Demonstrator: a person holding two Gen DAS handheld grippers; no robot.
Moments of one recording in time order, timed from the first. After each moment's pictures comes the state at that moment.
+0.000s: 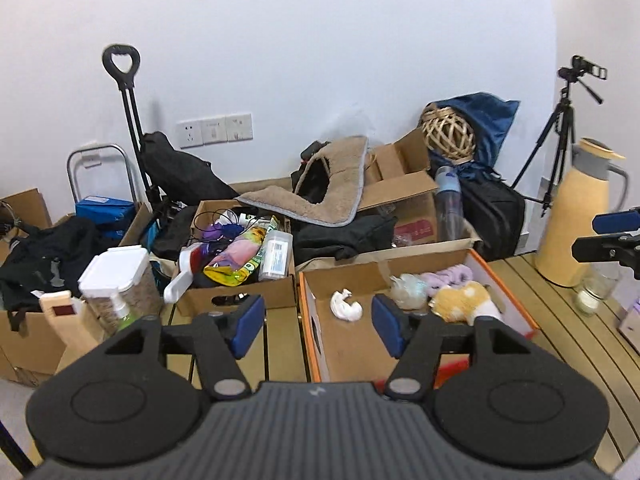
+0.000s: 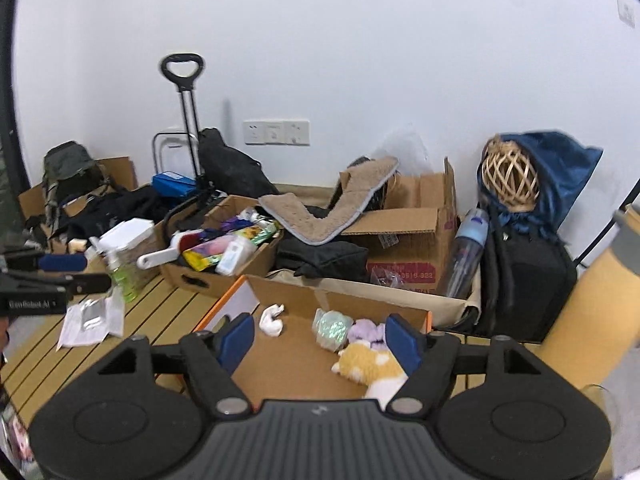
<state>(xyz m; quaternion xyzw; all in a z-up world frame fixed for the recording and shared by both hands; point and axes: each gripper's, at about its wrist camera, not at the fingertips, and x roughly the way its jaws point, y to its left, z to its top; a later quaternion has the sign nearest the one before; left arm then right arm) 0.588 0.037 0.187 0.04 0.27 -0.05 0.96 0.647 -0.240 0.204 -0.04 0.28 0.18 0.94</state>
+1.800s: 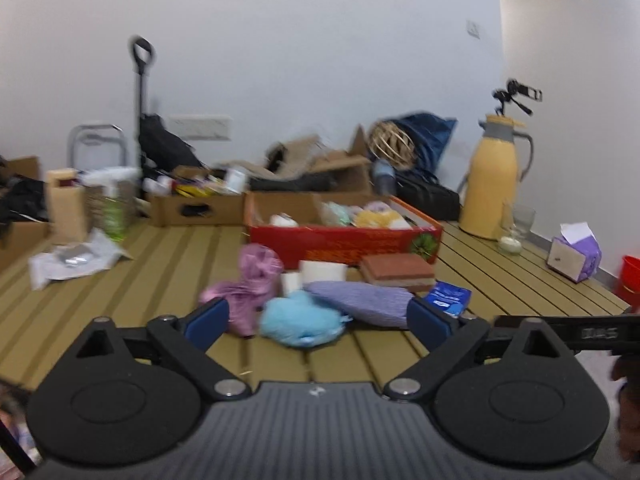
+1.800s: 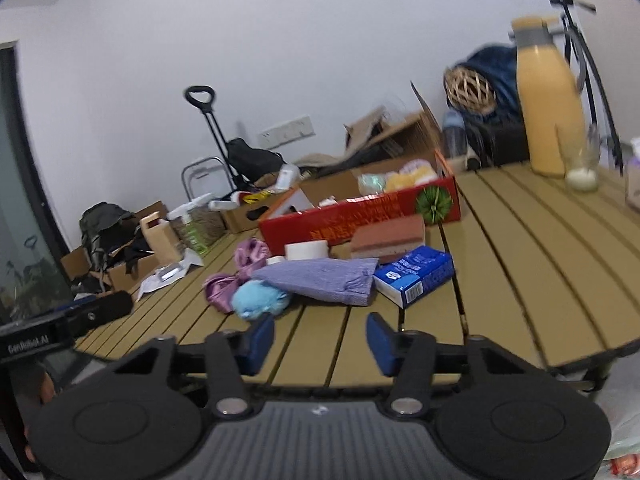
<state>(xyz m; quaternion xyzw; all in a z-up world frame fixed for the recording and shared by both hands) 0.375 0.012 0.016 -0.01 0.18 -0.10 0.98 0.366 -0.247 -0.004 0.14 0.24 0.17 0.94</state>
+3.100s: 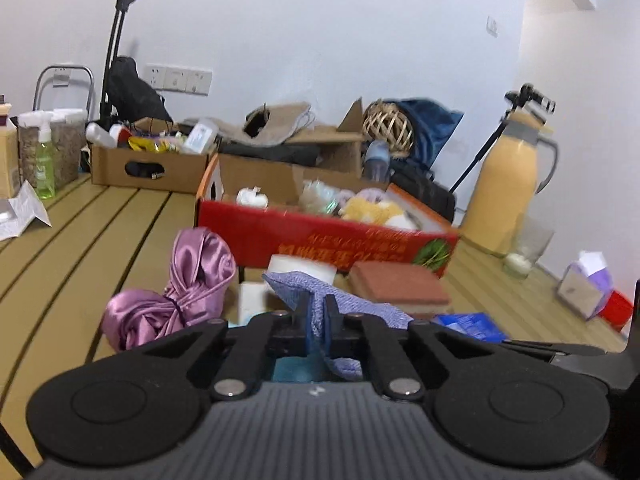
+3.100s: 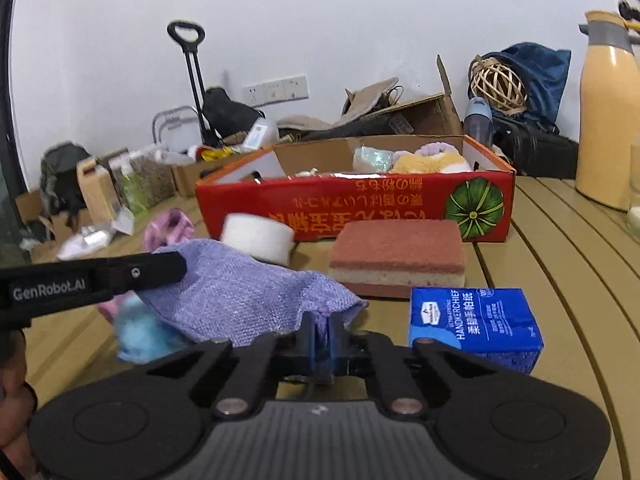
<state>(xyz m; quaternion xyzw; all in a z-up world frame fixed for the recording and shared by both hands) 0.484 0.002 -0.017 -0.09 0.21 -0.13 0.97 0.514 -0.192 -0.052 0.05 0.26 0.16 0.95</state>
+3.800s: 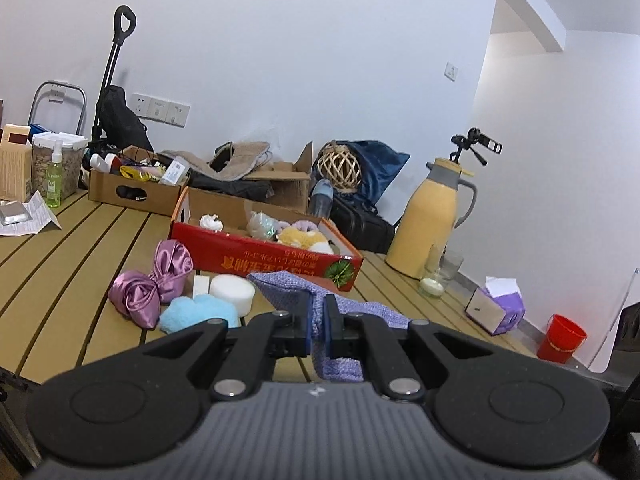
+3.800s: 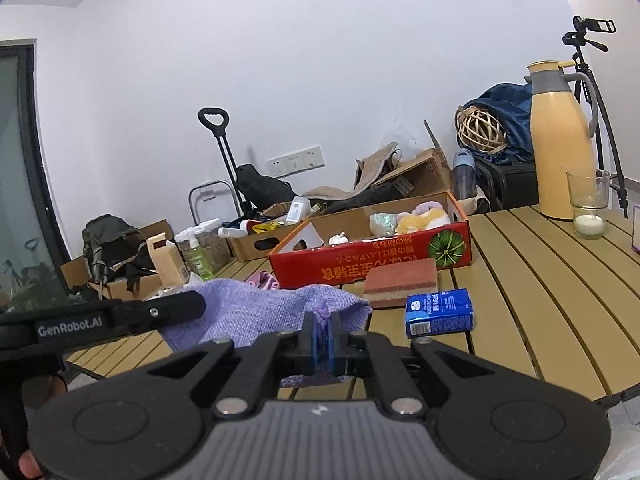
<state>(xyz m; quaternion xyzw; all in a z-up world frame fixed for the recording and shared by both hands) 0.351 -0.008 0.036 -0.13 0.16 -0.17 0.96 0.354 -0.233 0.018 0.11 0.18 0.18 0.96</state>
